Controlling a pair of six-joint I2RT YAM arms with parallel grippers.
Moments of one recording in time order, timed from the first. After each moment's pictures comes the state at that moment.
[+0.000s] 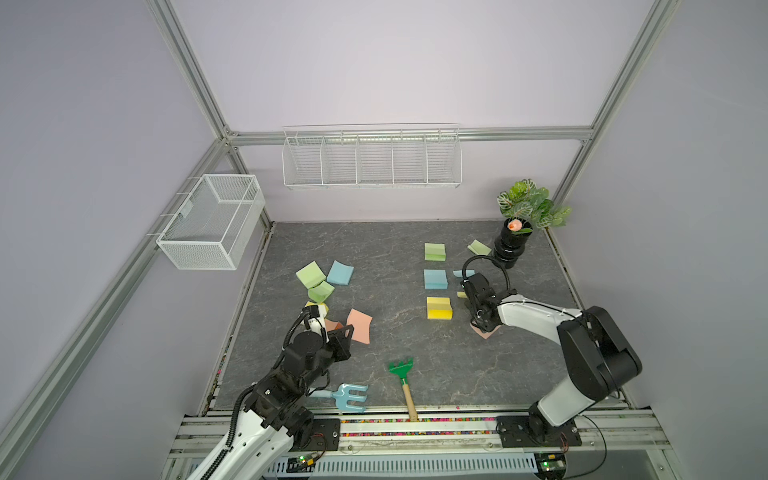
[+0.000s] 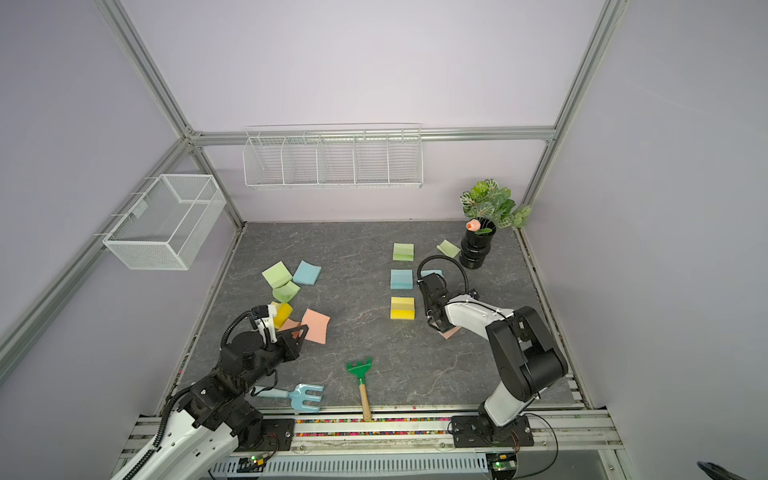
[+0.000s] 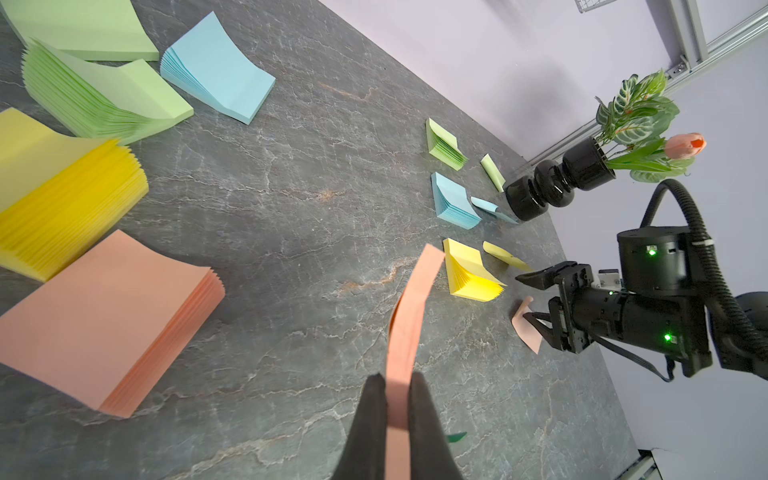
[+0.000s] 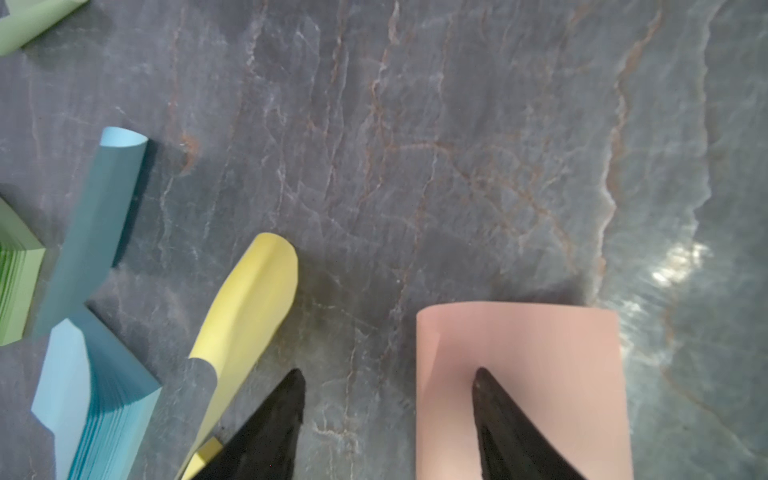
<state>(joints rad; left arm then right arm) -0.62 0.42 0.36 -0.37 -0.05 -0.78 0.47 1.64 0.85 -0.42 0.37 1.50</state>
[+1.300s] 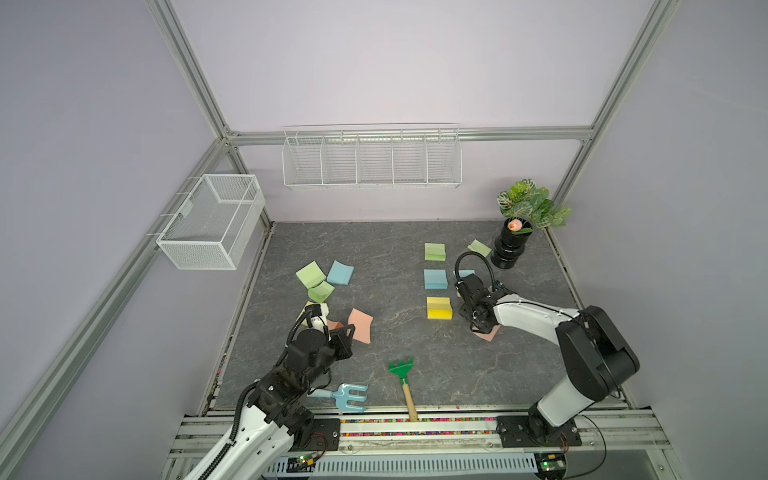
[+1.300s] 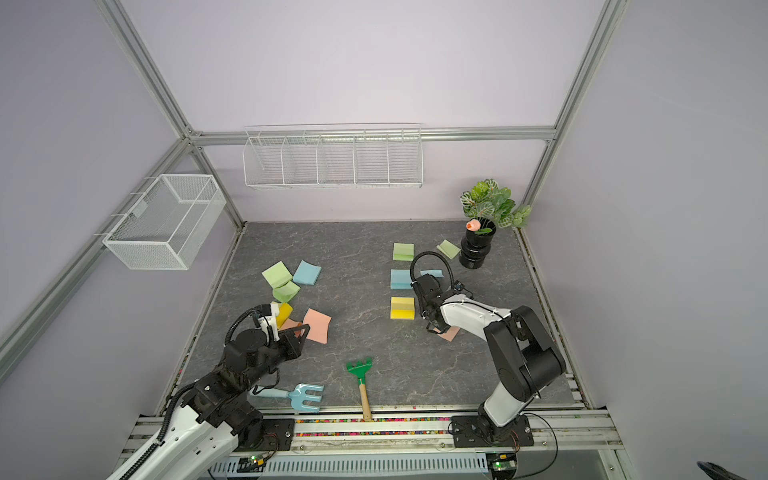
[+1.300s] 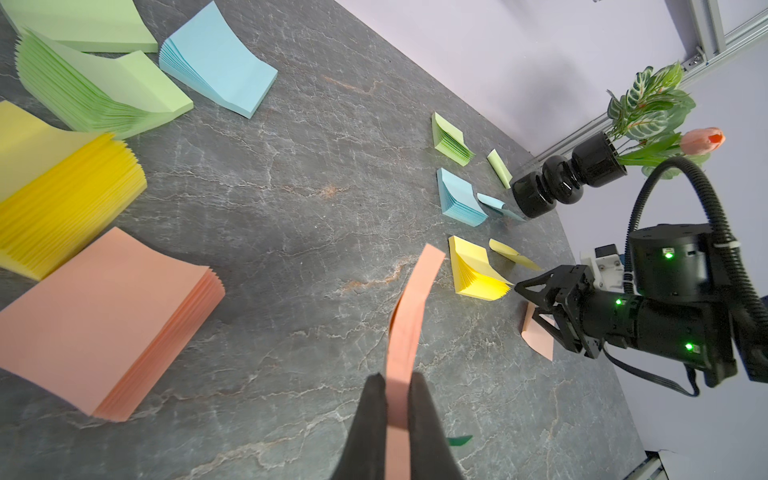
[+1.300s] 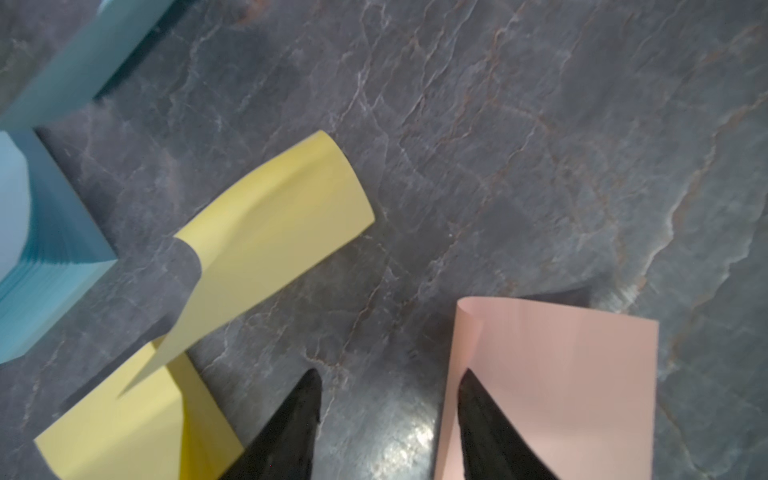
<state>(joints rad) -0.62 0.47 0.36 -0.35 -0.05 -0.78 0.53 1.66 0.89 -0.48 0.33 1.18</state>
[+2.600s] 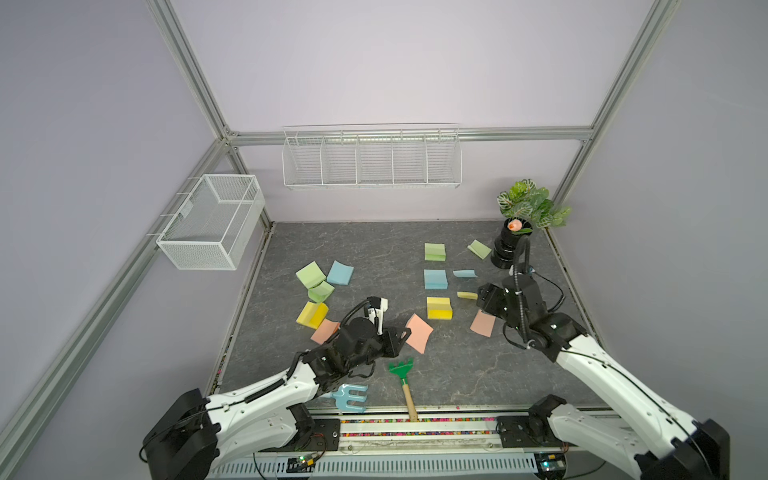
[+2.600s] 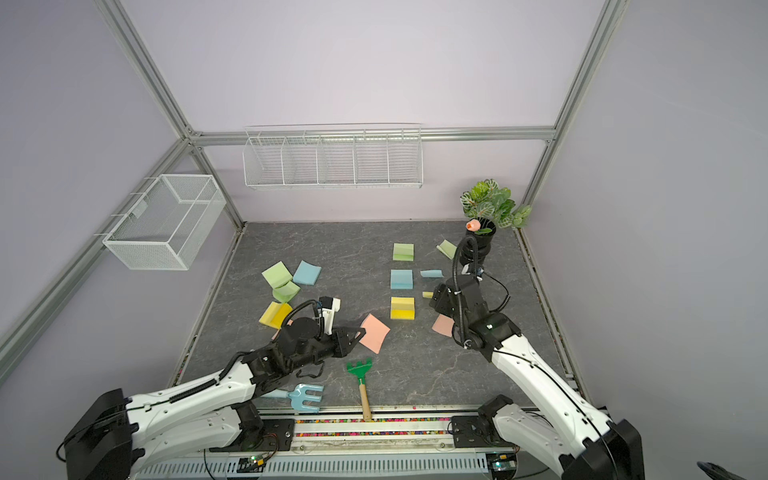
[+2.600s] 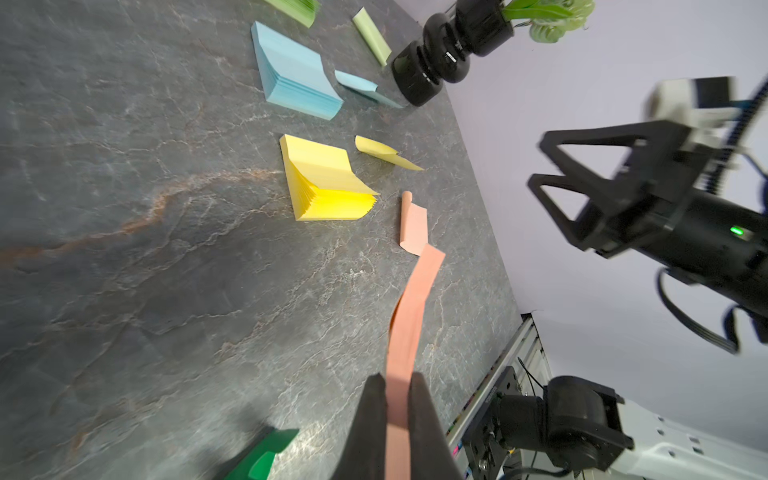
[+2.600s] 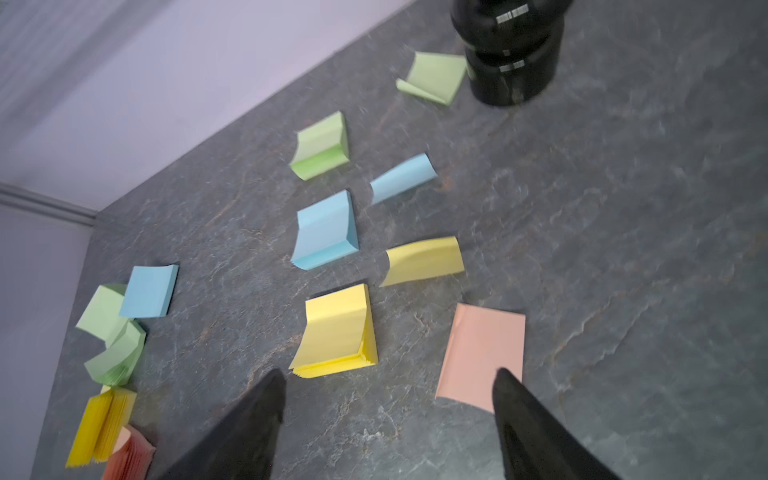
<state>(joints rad) -0.96 1.11 0.46 0.22 0.07 -0.91 0.49 0.92 0.75 -0.47 0.25 0.67</state>
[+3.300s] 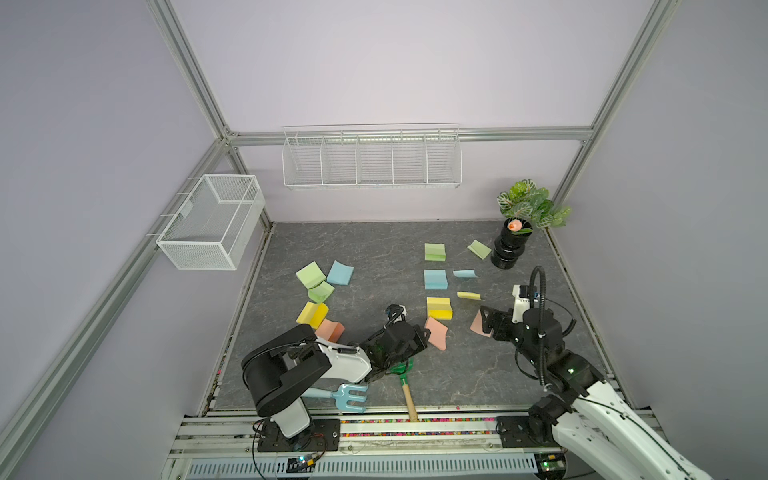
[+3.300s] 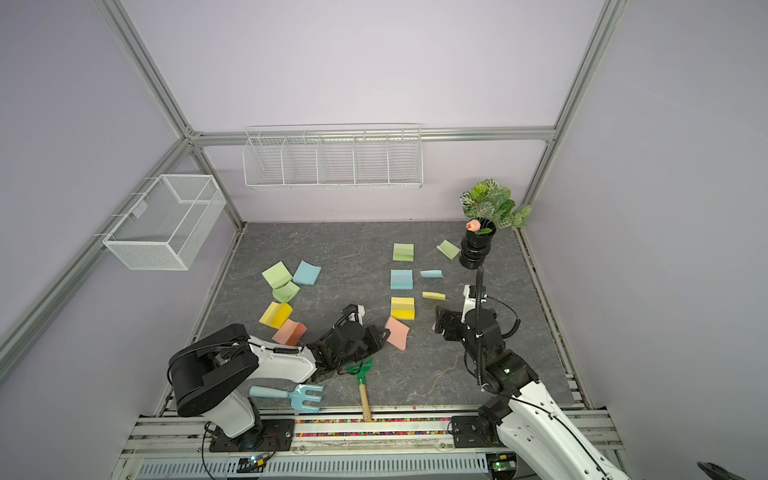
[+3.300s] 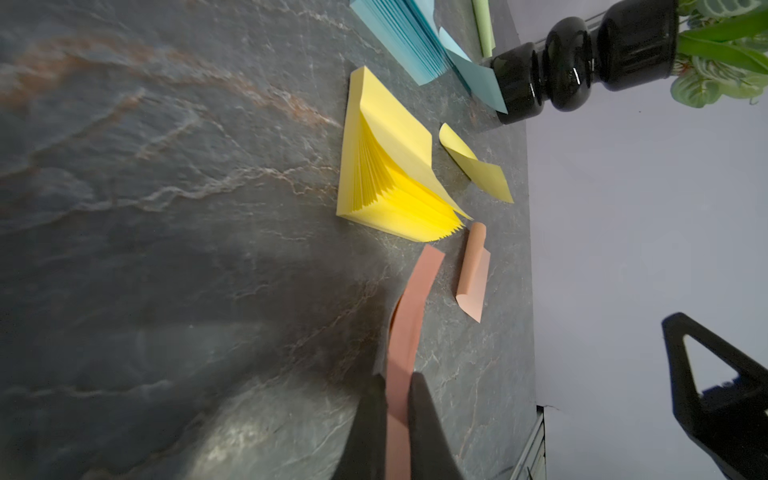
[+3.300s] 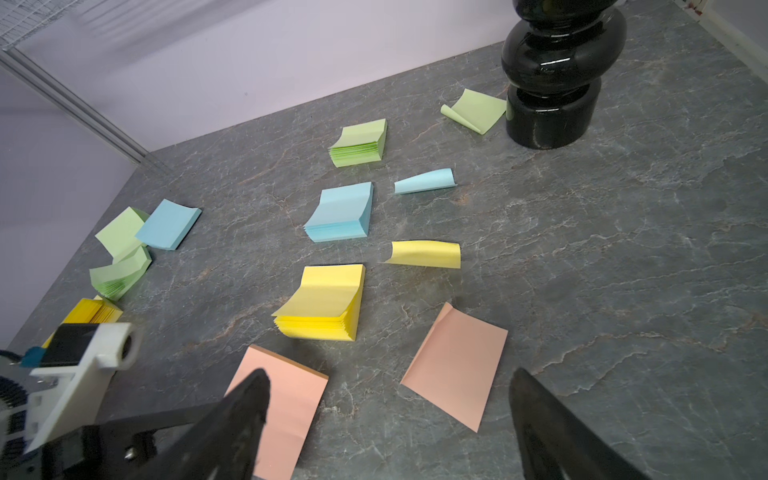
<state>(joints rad) -1.06 1.70 0.58 0.60 -0.10 -1.27 0.49 0.63 0.46 -0.32 0.21 0.48</state>
